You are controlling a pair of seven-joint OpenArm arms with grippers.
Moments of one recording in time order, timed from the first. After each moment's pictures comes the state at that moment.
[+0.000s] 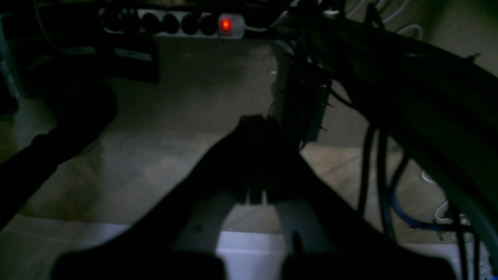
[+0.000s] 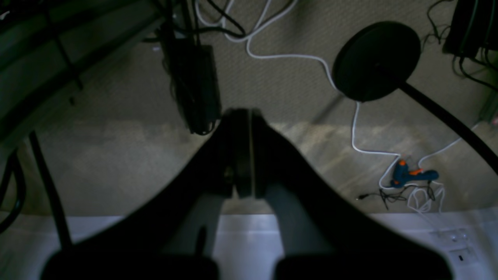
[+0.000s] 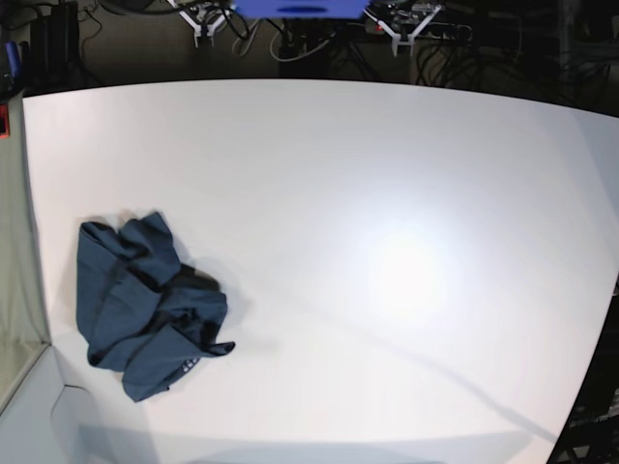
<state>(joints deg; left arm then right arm) 5.2 -1.2 4.6 10.2 -7.7 -0.1 -0.7 -8.0 0.5 2.4 12.9 -0.9 -0.6 -2.9</state>
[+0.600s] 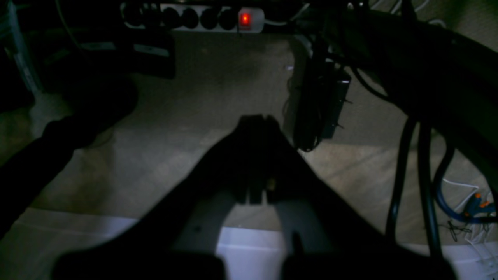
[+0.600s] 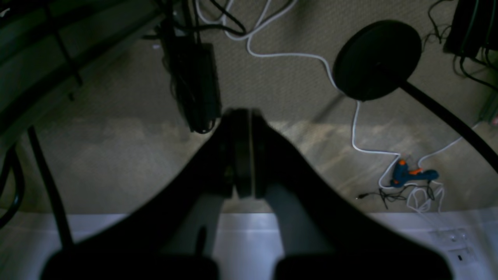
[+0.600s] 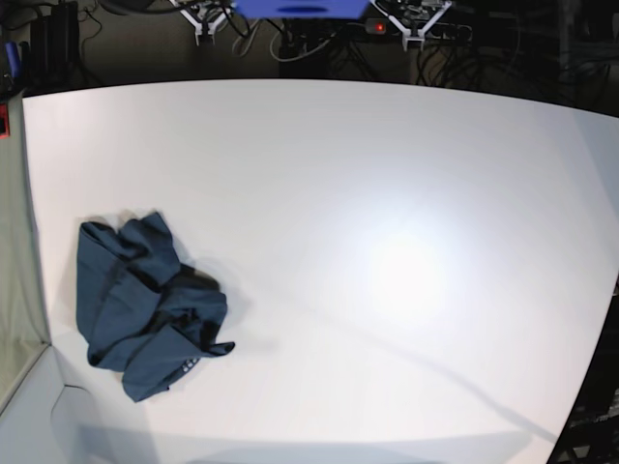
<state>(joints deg) 6.5 -2.5 4.7 10.5 -7.5 -0.1 -0.9 -8.2 0.5 2.1 12.9 -0.9 -0.6 -3.0</state>
